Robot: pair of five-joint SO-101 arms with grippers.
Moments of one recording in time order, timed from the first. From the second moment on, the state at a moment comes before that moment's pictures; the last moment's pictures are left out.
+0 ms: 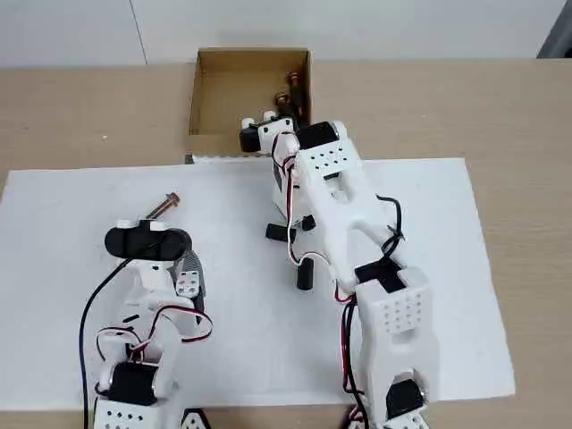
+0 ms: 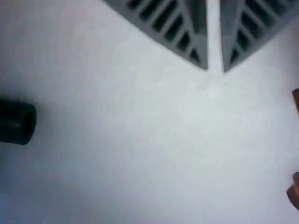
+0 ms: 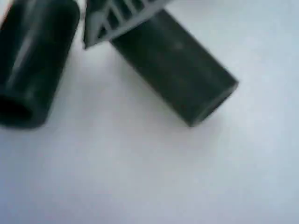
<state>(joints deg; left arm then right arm) 3.6 -103.4 96.6 50.5 9.8 -23.1 34.9 -27.3 87.5 12.6</state>
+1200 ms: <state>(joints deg) 3.6 -103.4 96.6 50.5 9.8 -23.0 9.5 -27.1 96.7 -2.2</state>
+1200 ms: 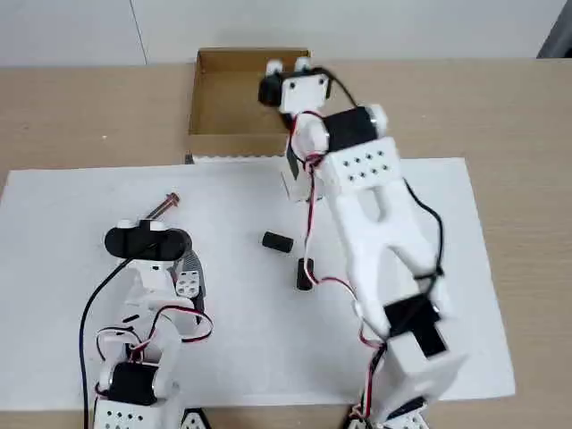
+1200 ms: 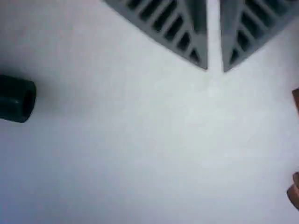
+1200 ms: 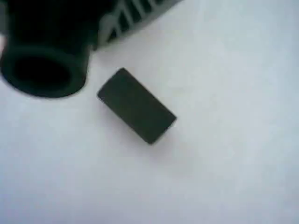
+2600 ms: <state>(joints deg) -2.0 -103.4 75.0 66.4 1.5 -12.9 -65.3 52.1 75.7 -4.5</state>
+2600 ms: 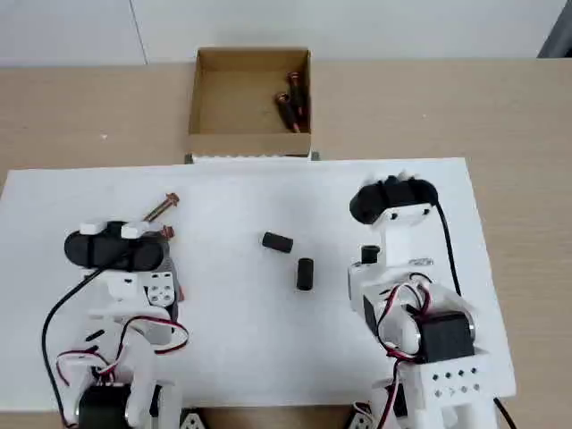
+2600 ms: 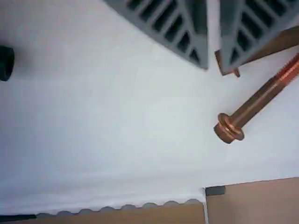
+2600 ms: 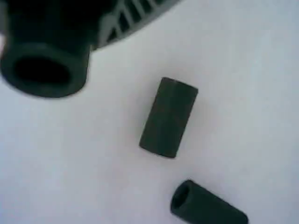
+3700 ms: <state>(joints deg) -2.3 -39.5 19.7 73.1 1.4 -12.9 -66.3 56.3 70.9 -4.5</state>
